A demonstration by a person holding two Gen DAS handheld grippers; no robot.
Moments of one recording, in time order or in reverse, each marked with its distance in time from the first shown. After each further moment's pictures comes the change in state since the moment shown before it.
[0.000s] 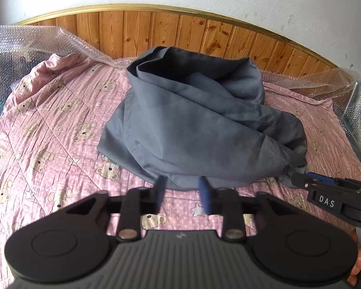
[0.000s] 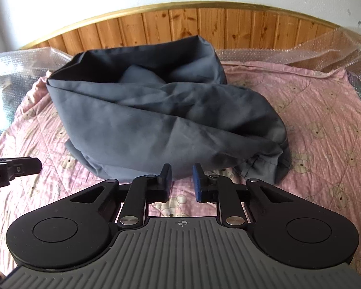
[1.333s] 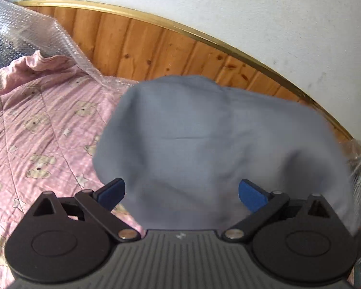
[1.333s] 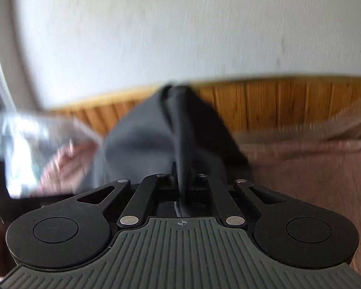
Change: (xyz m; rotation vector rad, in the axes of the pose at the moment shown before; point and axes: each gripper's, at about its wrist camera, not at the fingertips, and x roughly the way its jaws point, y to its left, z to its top) left arm 0.103 -0.011 0.081 -0.184 -0.086 -0.099; right arm 0.033 -0.059 0.072 -0.145 -0.029 0.258
